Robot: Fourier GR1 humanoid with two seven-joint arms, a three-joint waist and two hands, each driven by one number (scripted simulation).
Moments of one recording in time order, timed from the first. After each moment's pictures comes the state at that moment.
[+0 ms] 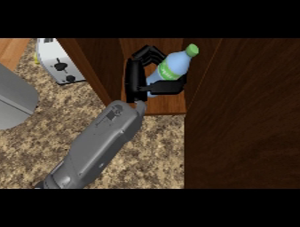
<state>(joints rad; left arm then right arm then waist) -0.85 0.00 -0.44 -0.91 0.52 0.75 -0.36 0.94 -0.18 -0.31 -2.37 -0.36 0.64 -0.35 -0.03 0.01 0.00</state>
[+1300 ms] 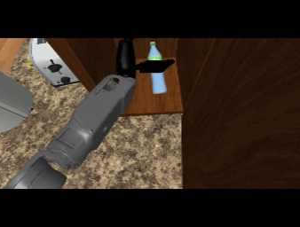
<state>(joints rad) -1.17 0.01 -0.29 -0.27 0.49 0.65 -0.53 0.89 -0.18 -0.28 -2.36 -0.40 0.66 -0.31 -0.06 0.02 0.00</state>
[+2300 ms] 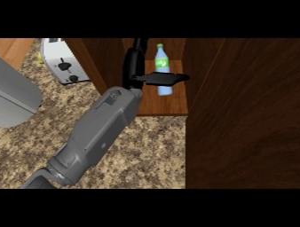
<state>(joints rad) -0.99 0.00 -0.36 -0.62 0.61 0.46 -0.57 0.87 -0.17 -0.27 -2.37 -0.41 0.65 -0.28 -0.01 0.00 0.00</state>
